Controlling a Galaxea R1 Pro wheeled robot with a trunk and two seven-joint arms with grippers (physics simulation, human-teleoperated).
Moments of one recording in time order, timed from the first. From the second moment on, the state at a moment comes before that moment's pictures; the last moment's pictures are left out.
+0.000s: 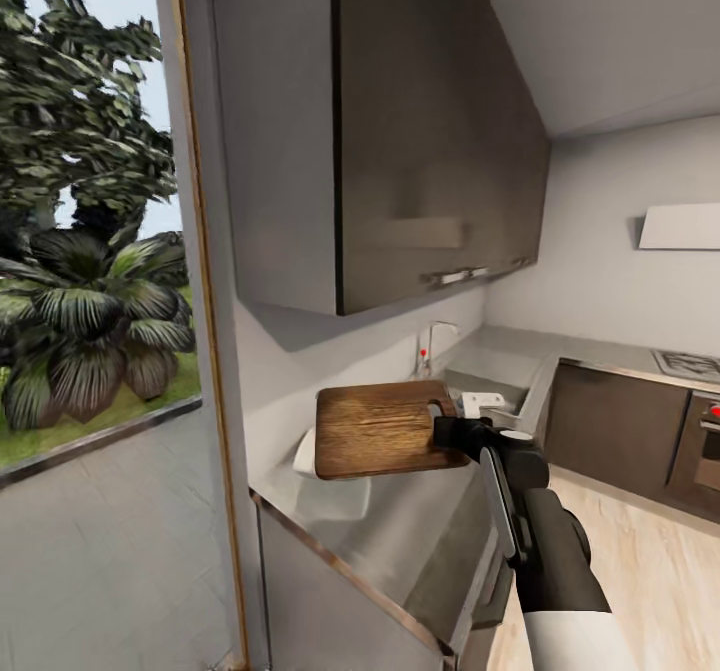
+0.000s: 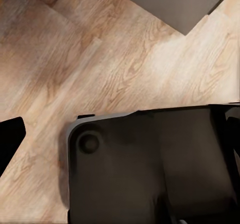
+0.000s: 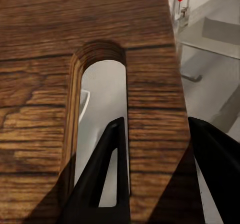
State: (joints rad) left arm 0.41 0.06 -0.23 -0.69 0.17 -0.14 -0.02; right arm -0.53 0.16 -0.05 -1.44 0.12 0.83 0.12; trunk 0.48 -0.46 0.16
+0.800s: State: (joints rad) left arm 0.41 0.06 -0.23 -0.69 0.17 -0.14 -0.02; right arm -0.53 0.16 -0.05 -1.42 0.12 0.84 0.12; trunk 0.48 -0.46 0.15
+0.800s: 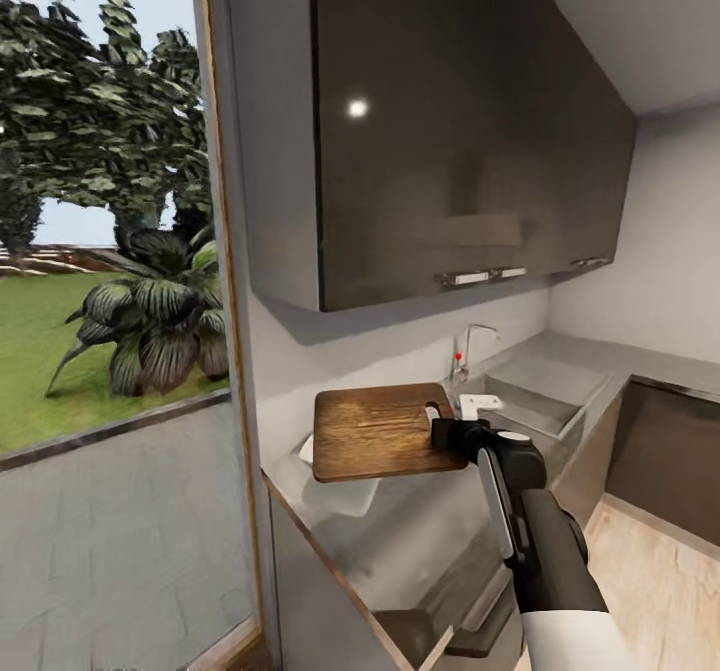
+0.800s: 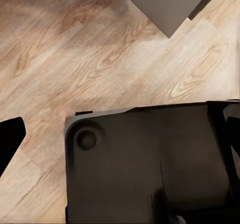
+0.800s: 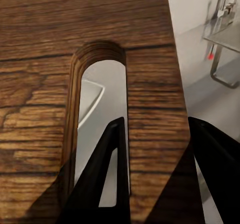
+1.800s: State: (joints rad) left arm 0.41 0.06 -0.23 -0.68 0.17 -0.14 -0.02; right arm -0.53 0.16 -0.05 -1.42 0.12 0.86 0.12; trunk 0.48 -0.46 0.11
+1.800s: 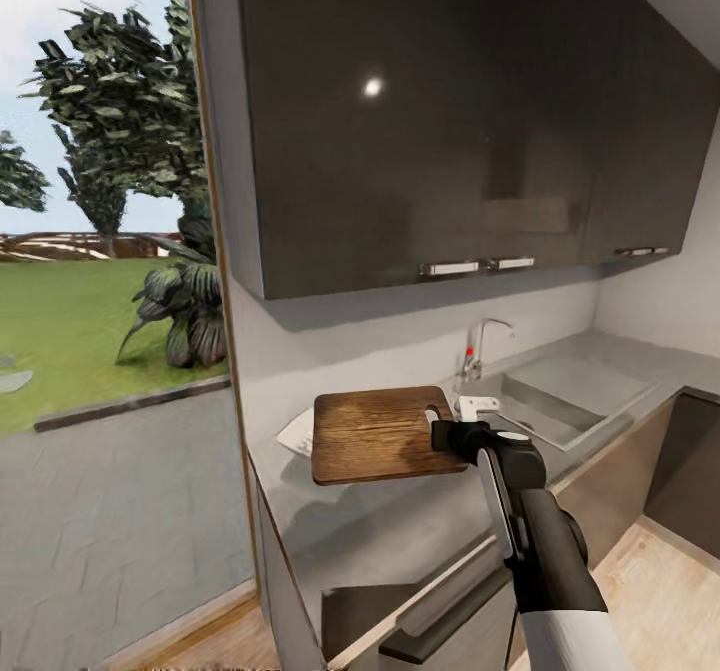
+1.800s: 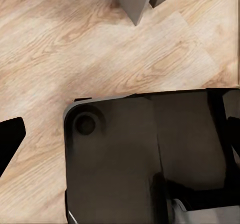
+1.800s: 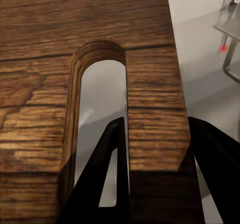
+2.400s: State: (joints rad) left arm 0.41 0.05 -0.23 -0.68 0.17 -0.14 -0.02; right arm -0.53 0.16 -0.05 -1.42 0.12 0.86 0.12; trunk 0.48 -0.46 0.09
